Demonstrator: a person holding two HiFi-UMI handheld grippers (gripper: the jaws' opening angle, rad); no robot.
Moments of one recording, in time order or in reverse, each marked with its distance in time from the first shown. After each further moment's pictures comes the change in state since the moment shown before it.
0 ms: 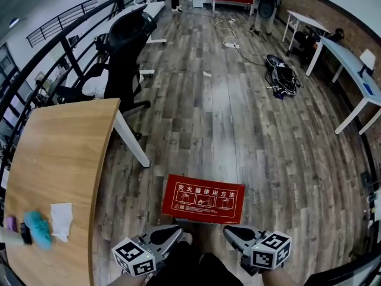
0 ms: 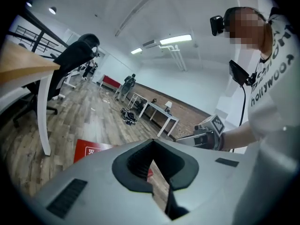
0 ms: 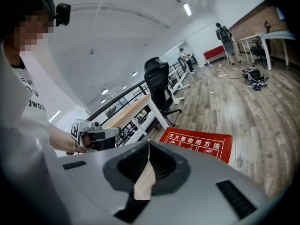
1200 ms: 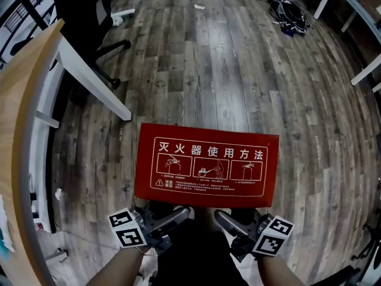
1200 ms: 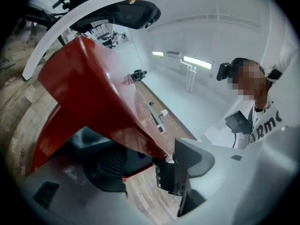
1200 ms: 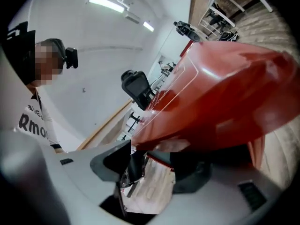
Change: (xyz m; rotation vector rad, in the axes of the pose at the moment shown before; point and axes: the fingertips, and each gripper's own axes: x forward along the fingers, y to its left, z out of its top) left arm 0.111 0.169 -0.202 -0.432 -0.080 -0.243; right arm 0.151 -0.154 -0.158 0.372 -0.312 0.158
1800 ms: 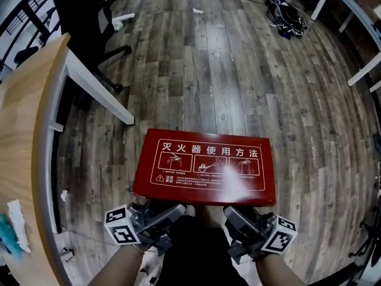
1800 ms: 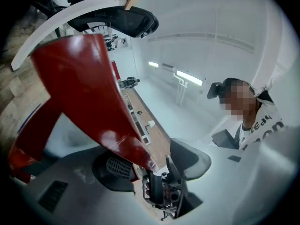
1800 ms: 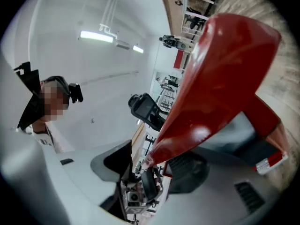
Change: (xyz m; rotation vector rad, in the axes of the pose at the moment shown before) left arm 0.007 -0.076 0.074 -0.083 -0.118 -0.164; right arm -0.013 0.066 0.081 0.210 -0.243 0.141
